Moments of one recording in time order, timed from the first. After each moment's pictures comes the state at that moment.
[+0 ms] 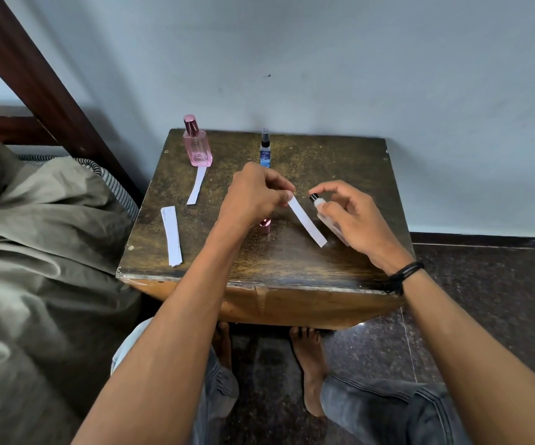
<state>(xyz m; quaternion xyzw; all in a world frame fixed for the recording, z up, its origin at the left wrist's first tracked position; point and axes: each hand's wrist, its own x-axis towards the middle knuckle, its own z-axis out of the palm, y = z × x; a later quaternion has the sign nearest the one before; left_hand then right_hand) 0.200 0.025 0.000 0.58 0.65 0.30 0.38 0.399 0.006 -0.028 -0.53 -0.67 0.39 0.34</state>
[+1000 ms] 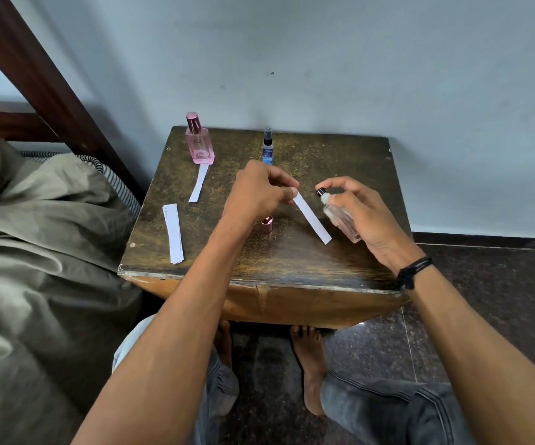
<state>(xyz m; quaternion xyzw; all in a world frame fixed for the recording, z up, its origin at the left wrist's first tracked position) 0.202 0.024 0.003 0.58 0.64 0.32 0.40 0.401 0.008 -0.017 -0.52 -0.57 0.51 0.38</state>
